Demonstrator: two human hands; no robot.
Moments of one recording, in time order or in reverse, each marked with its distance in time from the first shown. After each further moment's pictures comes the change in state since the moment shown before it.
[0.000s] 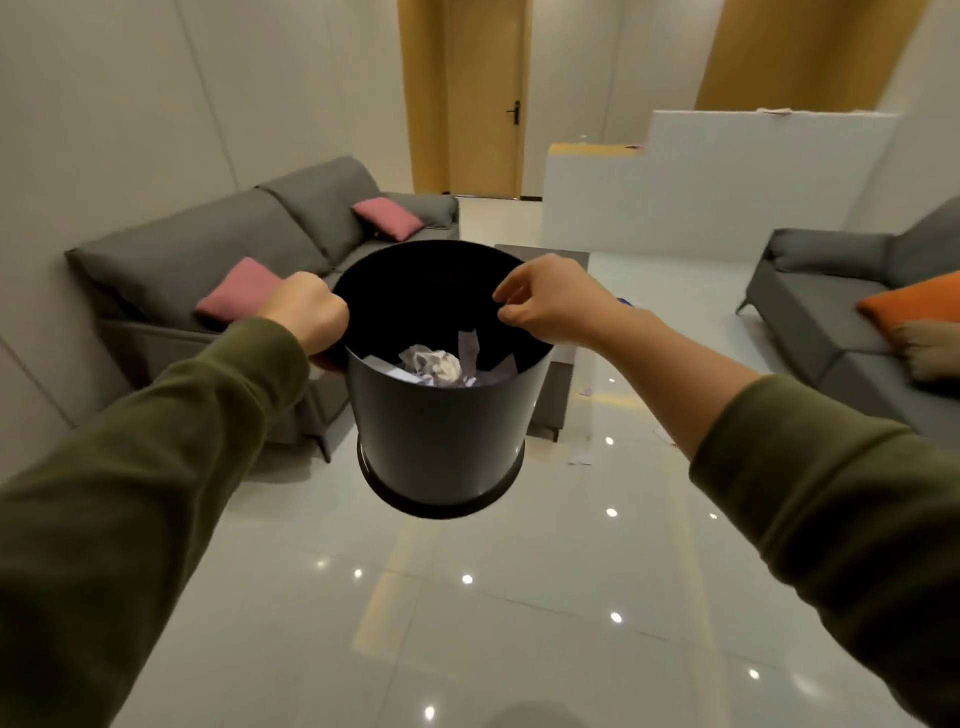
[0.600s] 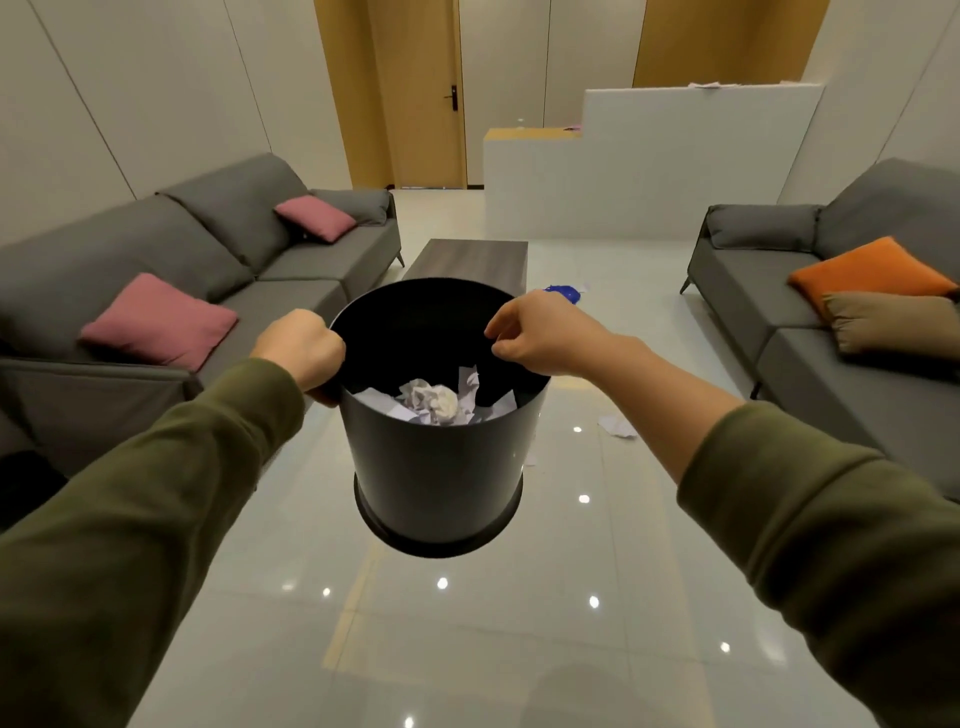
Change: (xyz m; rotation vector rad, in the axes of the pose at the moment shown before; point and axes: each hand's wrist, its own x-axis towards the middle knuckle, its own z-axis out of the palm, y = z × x) left_hand 0.030 0.150 0.167 0.087 -0.107 0.003; right_hand -0.004 0.205 -0.072 -0.012 -0.086 0.089
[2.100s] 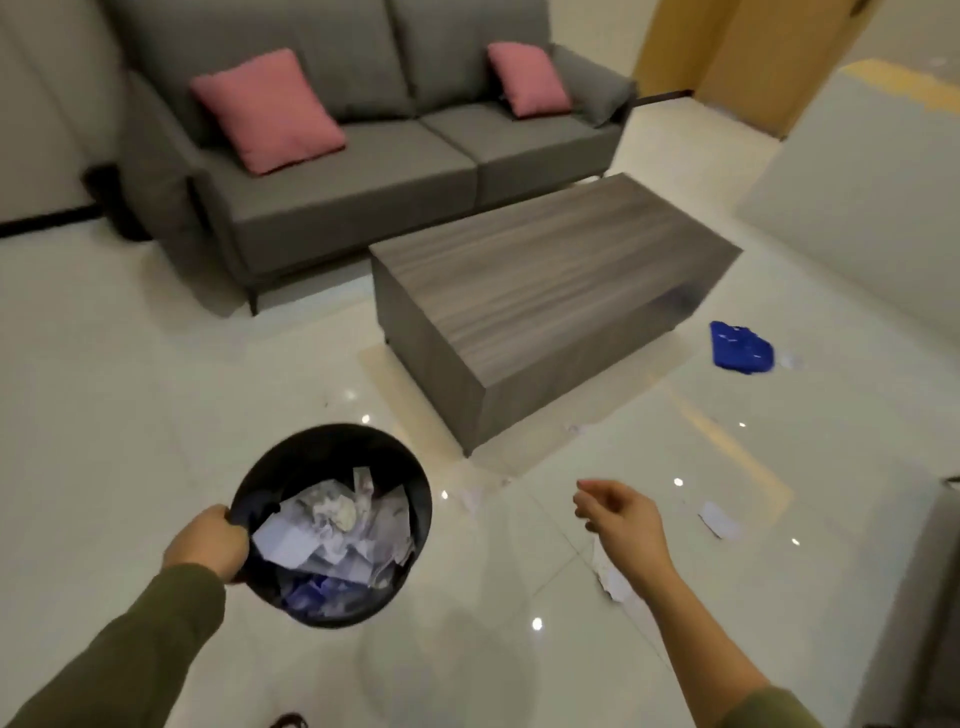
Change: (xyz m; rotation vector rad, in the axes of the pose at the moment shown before) left_hand 0.226 0.160 0.512 -0.201 0.146 -1.210; right_hand 0.393 0.669 0.024 0.527 -0.389 0.245
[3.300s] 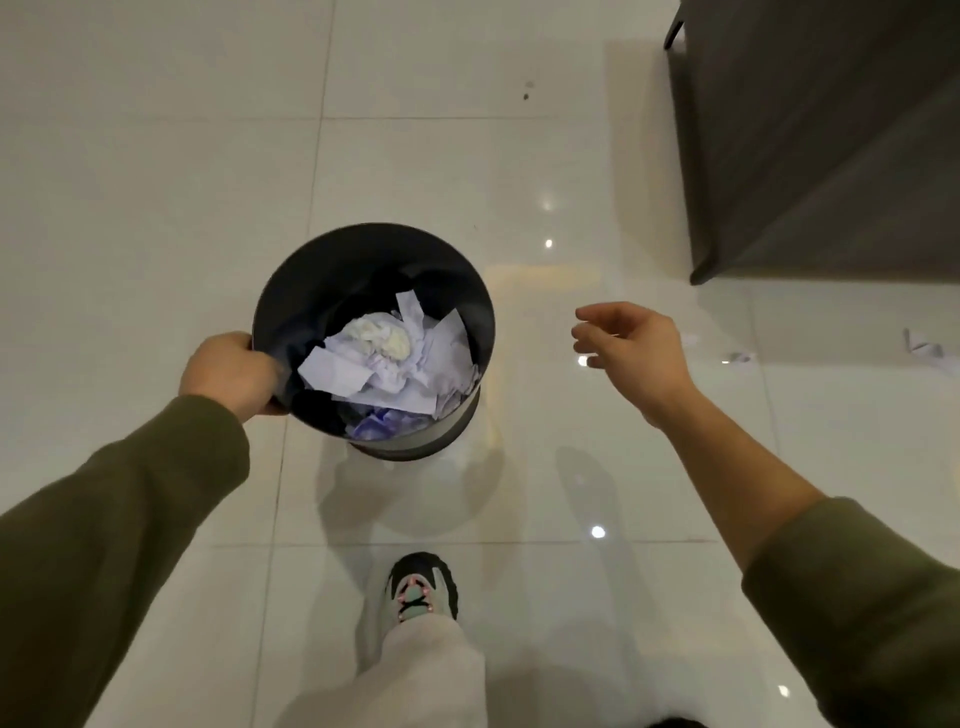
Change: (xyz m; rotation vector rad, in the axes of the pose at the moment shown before) left_hand 0.145 -0.241 0.365 -0.496 0.236 -0.433; right_hand 0.236 0.318 0.340 -0.152 -0.681 -0.238
